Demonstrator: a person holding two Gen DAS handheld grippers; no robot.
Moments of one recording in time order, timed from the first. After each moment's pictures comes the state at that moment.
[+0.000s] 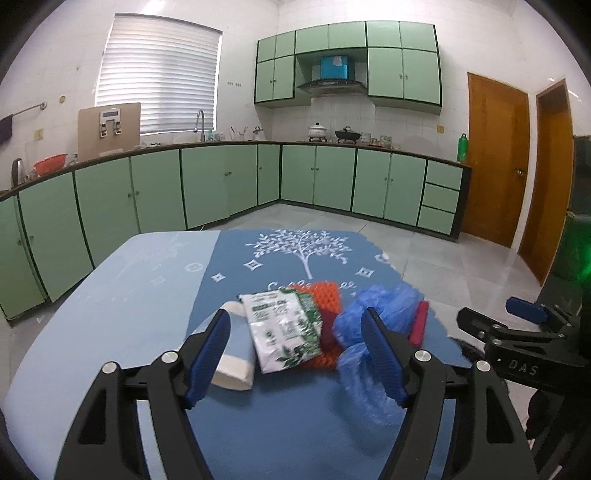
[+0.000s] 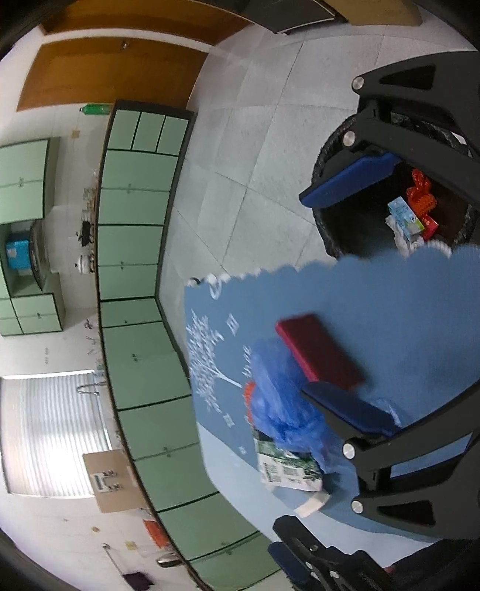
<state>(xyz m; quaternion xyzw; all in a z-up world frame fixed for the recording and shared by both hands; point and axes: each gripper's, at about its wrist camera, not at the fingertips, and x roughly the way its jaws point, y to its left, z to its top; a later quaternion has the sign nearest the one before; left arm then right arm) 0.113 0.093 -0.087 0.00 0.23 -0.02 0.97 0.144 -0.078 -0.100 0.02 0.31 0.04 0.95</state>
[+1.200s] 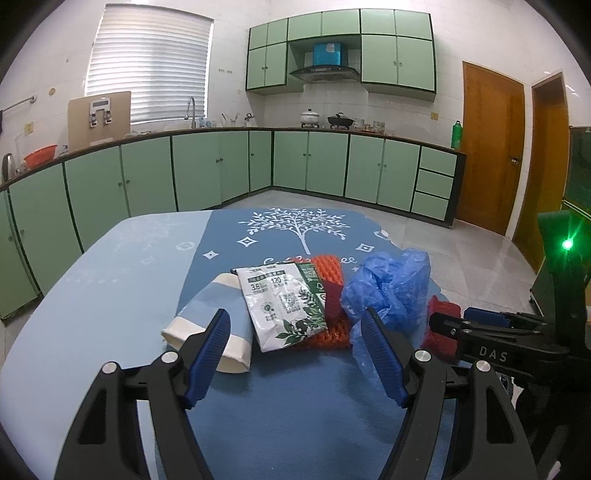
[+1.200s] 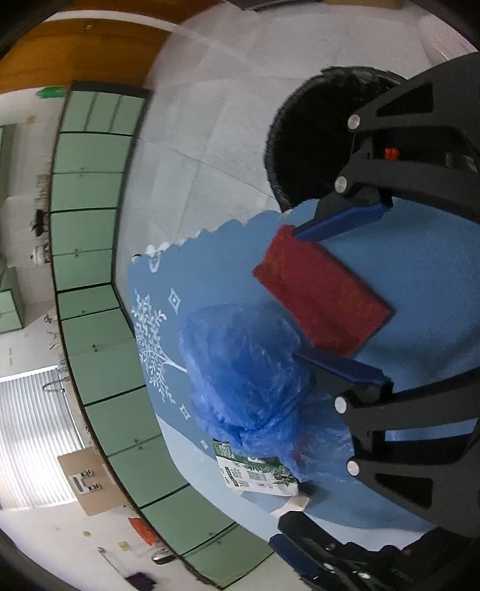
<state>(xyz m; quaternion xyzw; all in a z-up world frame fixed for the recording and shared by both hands) 0.119 0.097 -0.111 0.00 0.26 -0.04 0.97 0.172 -0.075 -0.137 0.06 0.39 0.07 0.92</state>
